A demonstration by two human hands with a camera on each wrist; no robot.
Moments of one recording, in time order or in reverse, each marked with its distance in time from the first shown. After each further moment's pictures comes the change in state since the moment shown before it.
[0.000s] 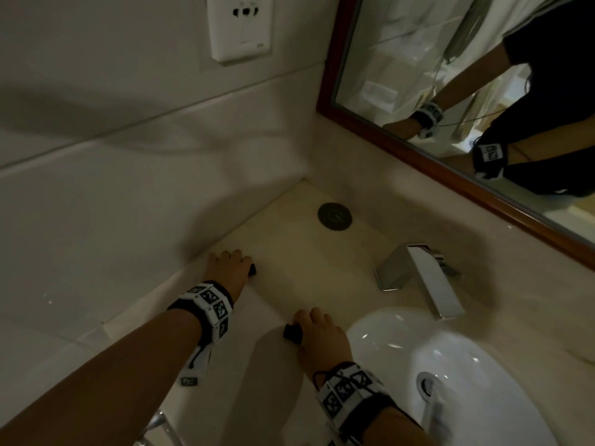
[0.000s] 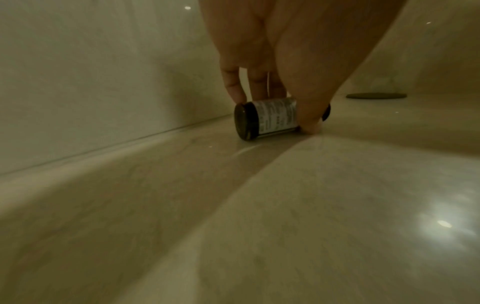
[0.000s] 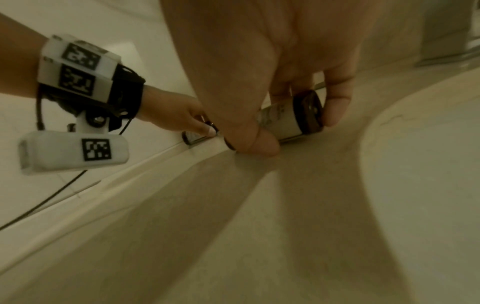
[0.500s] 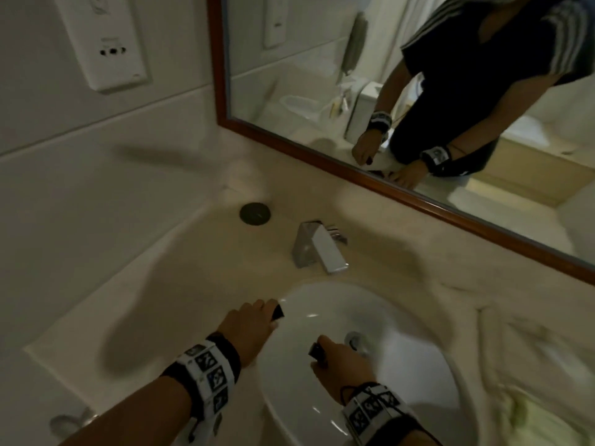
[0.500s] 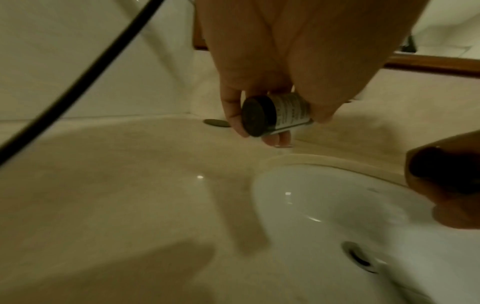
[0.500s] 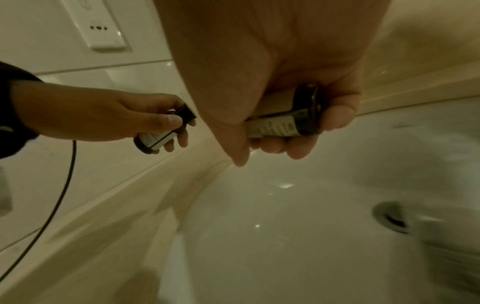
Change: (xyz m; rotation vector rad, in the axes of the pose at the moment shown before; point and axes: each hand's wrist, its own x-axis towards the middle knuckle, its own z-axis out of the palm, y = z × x) left_hand -0.104 0.174 -0.021 -0.338 -0.047 0.380; right_hand -0.147 0.121 -0.014 0.167 -0.031 0.273
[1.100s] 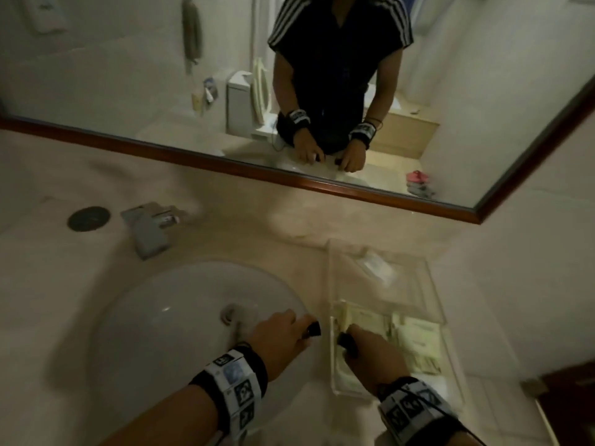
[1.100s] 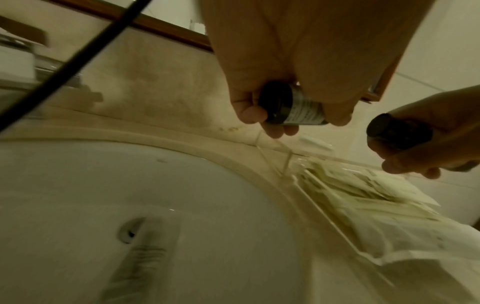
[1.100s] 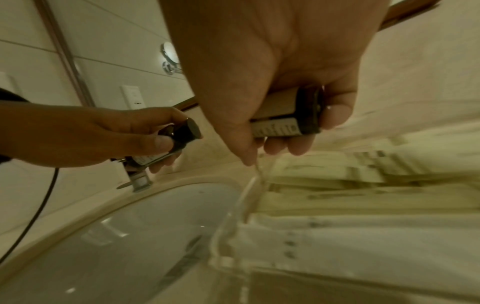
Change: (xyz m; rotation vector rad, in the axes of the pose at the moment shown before) left_hand -0.008 0.311 0.080 0.120 -0.053 0.529; right_hand -0.165 0.275 -0.009 0.086 0.280 0.325
